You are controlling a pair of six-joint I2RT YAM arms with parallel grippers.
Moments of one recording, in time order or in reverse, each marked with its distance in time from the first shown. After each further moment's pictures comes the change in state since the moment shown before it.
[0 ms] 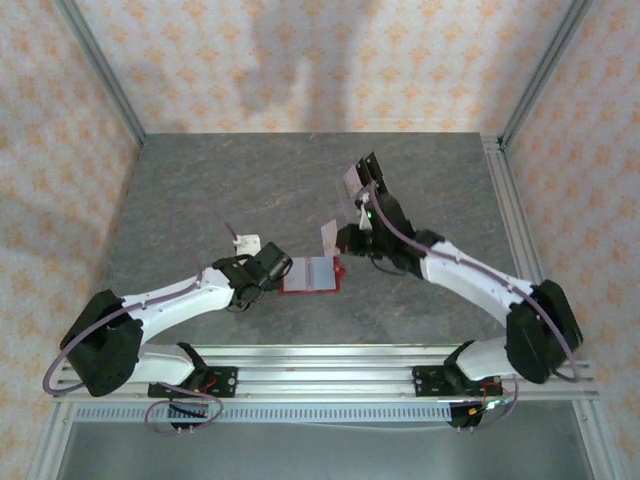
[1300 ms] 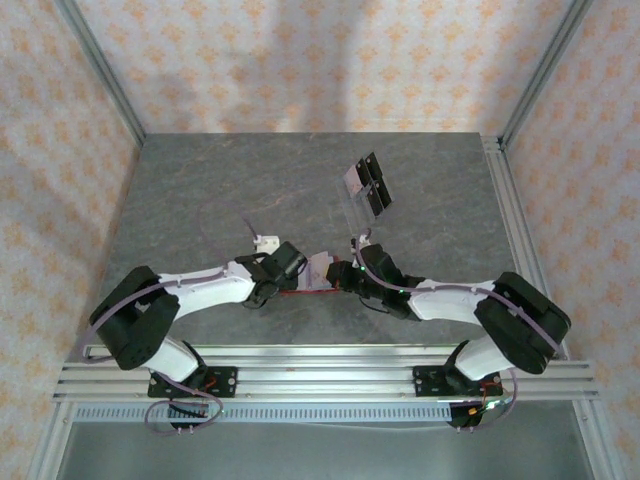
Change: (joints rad) left arm -0.023 0.208 0.034 0.178 0.079 0.038; right arm 0.153 0.100 -0.362 0.597 0.112 0.235
